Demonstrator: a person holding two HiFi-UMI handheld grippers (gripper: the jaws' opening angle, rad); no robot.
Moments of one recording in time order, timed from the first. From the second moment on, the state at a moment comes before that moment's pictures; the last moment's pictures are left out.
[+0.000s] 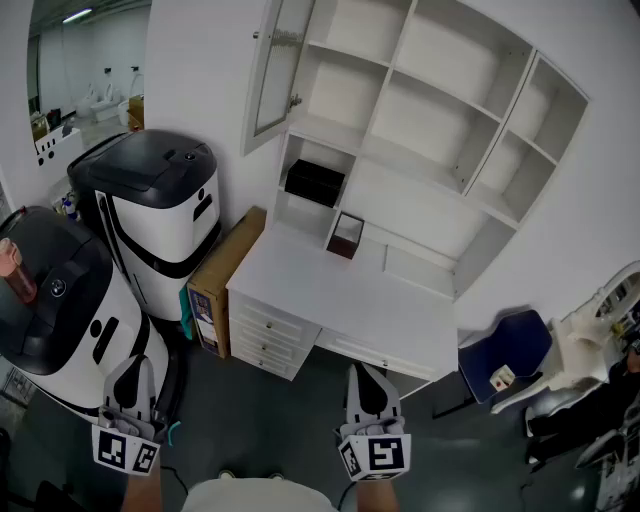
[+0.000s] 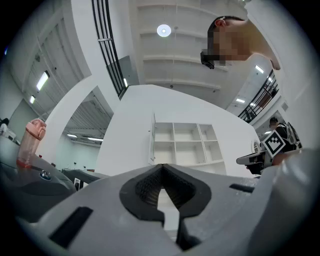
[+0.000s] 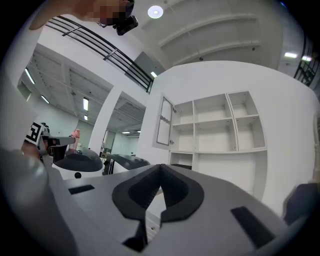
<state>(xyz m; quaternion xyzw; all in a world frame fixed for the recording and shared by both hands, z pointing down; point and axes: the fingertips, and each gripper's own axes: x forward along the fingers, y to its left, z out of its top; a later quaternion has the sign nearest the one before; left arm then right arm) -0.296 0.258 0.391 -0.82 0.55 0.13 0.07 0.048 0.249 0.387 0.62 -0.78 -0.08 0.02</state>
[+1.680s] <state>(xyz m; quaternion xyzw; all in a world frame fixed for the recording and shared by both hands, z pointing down) -0.250 -0.067 0.383 -0.84 0.52 0.16 0.04 0.096 0.003 0.384 0.64 -0.77 -0.07 0.00</state>
